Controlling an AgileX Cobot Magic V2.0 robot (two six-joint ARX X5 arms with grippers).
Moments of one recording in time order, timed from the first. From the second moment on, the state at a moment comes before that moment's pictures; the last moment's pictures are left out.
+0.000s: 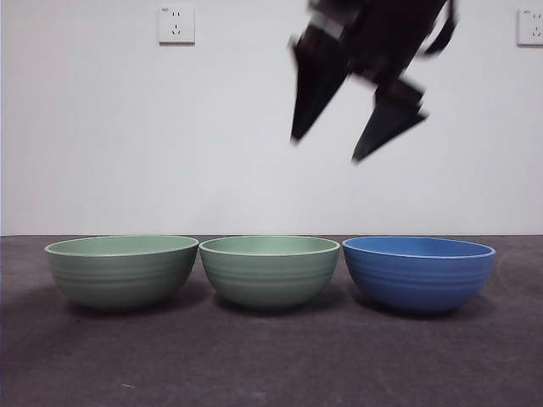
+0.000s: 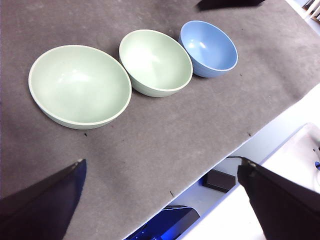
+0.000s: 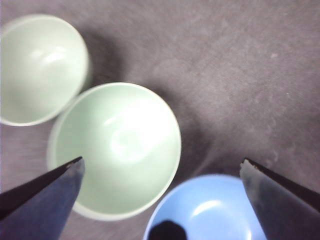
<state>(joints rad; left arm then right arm) 0.00 0.62 0.87 -1.09 0.65 0.17 0.51 1.72 1.47 -0.76 -0.20 -0.19</state>
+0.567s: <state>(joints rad) 0.00 0.62 0.87 -1.09 0.65 0.17 0.54 1.96 1.47 -0.54 -0.13 -0.26</state>
